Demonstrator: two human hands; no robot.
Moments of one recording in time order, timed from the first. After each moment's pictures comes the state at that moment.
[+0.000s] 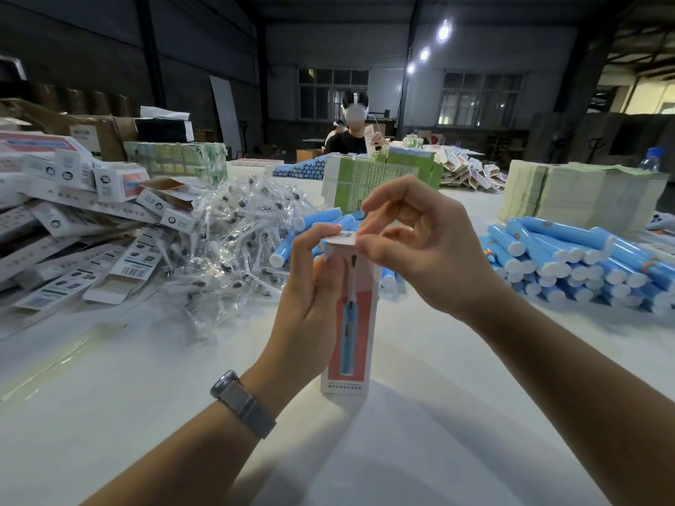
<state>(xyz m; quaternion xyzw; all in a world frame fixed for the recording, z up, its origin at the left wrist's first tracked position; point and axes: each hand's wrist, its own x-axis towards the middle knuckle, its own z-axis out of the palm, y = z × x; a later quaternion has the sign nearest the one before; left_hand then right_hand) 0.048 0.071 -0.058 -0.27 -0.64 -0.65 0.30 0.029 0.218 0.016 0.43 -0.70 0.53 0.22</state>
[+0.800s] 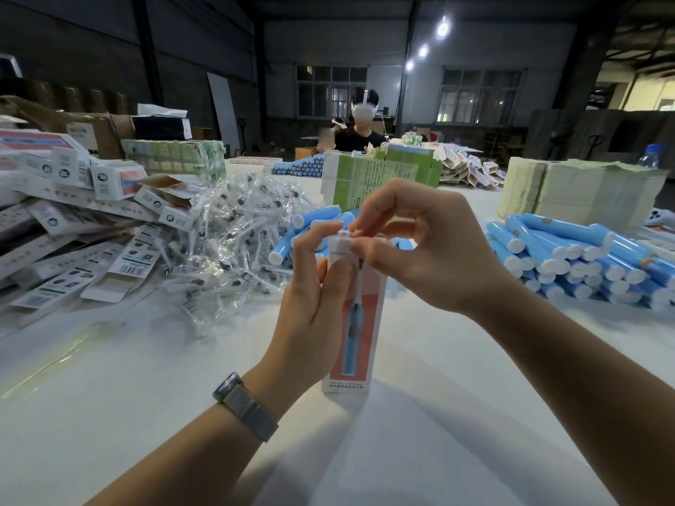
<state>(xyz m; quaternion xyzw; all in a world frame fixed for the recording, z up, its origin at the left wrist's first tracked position) 0.050 0.072 -0.060 -0.29 -0.65 -0.64 0.29 0.043 0.219 0.027 0.44 -0.74 0.45 0.24</state>
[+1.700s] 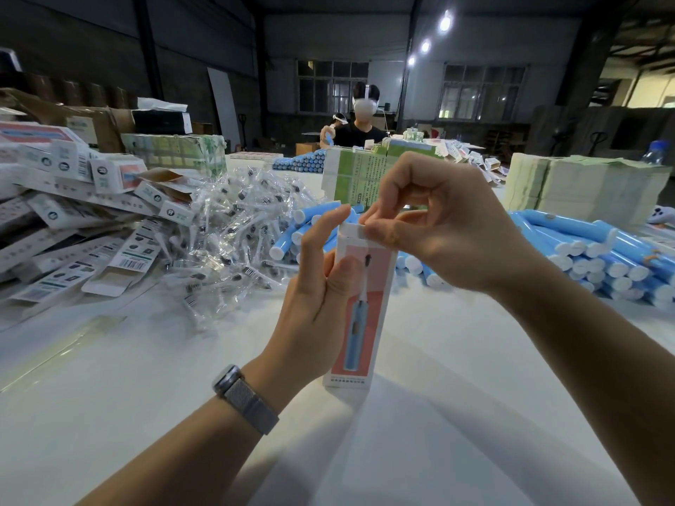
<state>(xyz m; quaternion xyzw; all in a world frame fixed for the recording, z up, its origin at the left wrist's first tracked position) 0.053 0.069 -0.059 -0.32 -0.68 -0.59 0.29 0.040 0.230 0.039 0.44 -0.74 0.46 0.21</state>
